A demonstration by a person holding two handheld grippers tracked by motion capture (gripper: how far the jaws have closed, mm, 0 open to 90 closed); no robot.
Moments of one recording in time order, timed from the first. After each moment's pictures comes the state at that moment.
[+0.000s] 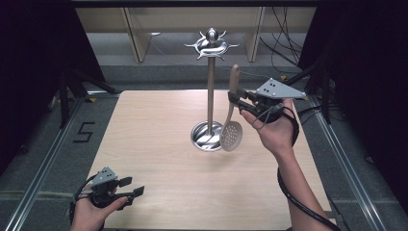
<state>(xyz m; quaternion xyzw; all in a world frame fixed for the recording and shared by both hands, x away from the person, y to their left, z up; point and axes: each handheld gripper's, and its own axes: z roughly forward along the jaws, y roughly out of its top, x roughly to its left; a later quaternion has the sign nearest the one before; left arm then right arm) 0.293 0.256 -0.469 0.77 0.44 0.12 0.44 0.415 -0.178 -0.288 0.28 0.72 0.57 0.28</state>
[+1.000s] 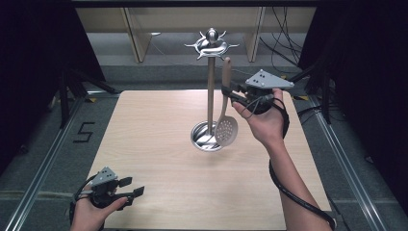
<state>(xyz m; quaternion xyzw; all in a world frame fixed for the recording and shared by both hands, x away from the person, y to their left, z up) 0.292 0.256 -0.469 0.77 0.44 0.12 0.44 0.432 -0.158 -0.280 0.30 0.72 0.56 0.27</state>
